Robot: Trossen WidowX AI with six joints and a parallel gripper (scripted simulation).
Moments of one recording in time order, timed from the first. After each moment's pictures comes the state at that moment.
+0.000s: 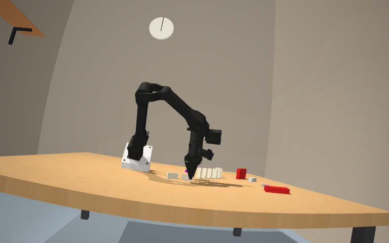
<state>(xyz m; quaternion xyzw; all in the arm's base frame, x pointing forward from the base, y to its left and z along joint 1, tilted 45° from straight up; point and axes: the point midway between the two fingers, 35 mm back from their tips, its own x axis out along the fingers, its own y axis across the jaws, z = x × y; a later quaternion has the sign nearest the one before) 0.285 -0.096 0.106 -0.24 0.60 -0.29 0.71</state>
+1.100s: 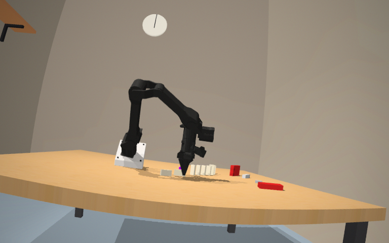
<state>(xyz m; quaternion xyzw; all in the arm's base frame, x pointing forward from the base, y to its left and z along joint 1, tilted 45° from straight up) 0.281 -0.096 0.104 -0.24 0.60 -0.29 0.70</state>
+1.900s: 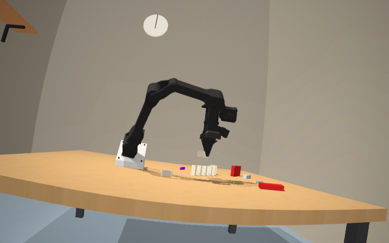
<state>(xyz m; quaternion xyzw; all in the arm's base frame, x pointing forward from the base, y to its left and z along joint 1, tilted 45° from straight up) 0.348 -0.050 0.201 -0.28 0.62 -0.25 0.69</state>
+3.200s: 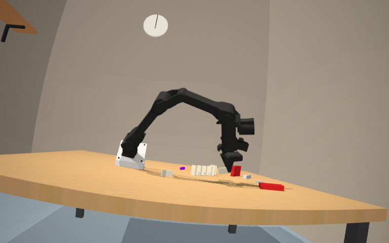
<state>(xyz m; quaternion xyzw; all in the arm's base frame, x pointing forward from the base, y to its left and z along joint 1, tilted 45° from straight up) 0.443 -0.097 0.191 -0.24 0.58 -0.13 0.77</state>
